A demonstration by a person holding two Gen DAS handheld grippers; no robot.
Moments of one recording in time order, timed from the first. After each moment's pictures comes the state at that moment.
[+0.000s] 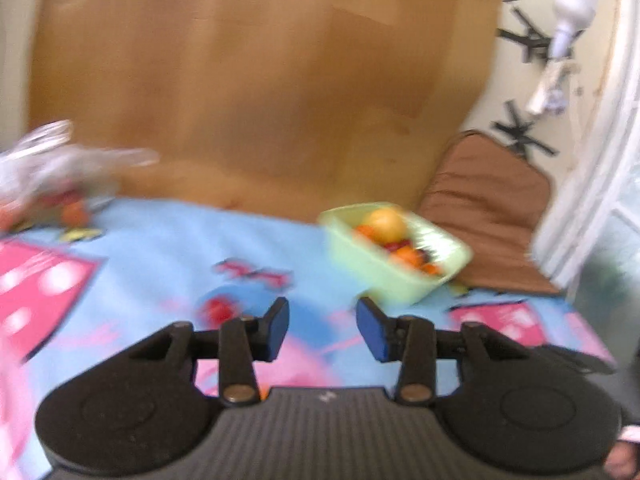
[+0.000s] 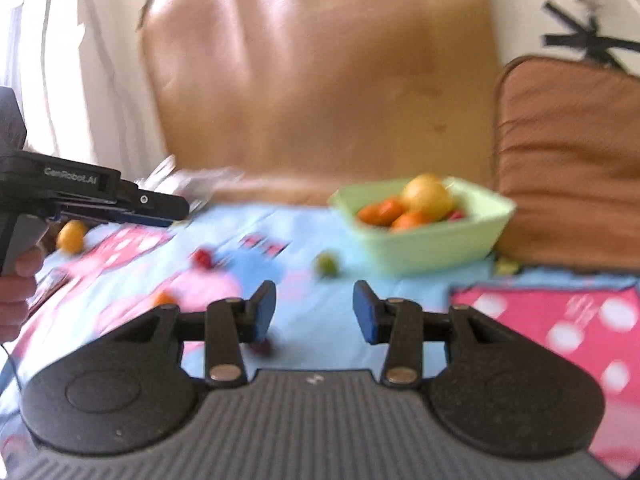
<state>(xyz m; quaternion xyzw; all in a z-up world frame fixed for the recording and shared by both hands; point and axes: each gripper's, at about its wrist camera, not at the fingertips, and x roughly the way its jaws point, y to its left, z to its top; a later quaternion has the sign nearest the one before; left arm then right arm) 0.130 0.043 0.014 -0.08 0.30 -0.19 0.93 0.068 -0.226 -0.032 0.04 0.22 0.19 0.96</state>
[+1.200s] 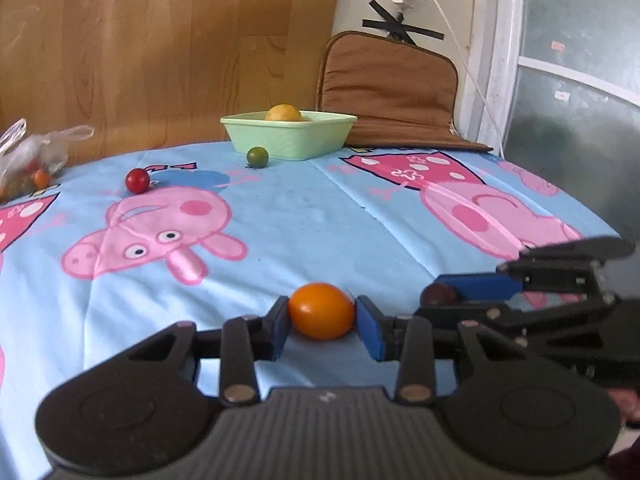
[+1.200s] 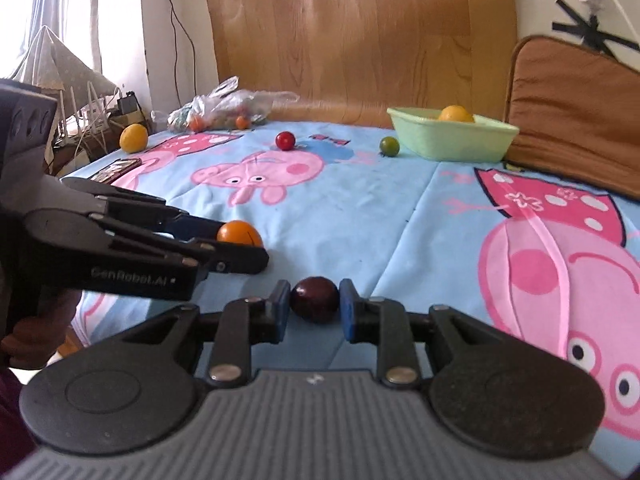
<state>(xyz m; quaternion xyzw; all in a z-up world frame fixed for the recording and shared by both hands) -0.032 -0.017 -0.060 0.05 0.29 -0.28 0.92 -0.073 -0.199 -0.063 -0.02 0.26 0.19 0.95</state>
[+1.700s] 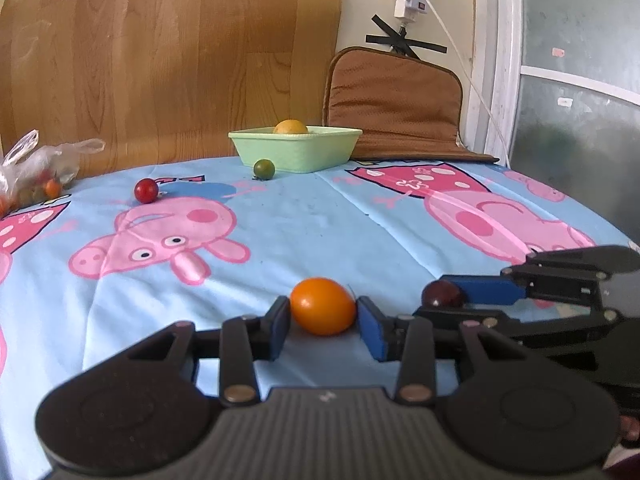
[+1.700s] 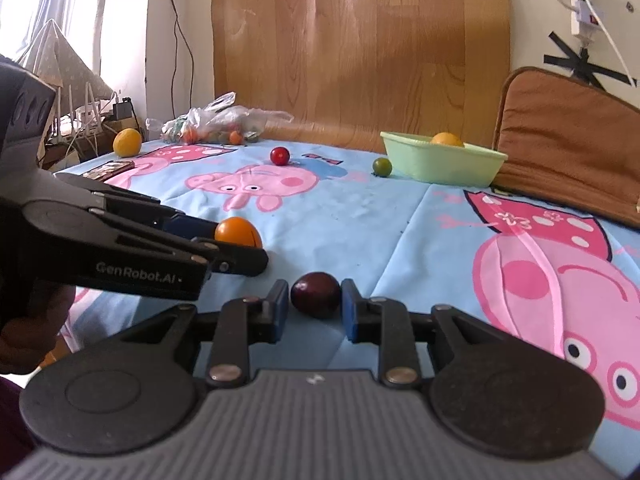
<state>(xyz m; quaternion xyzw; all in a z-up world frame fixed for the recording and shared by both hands) -0.042 -0.019 -0.068 0.05 0.25 -0.26 0.93 -0.086 -0.192 -0.075 -0.04 0.21 0.17 0.96</state>
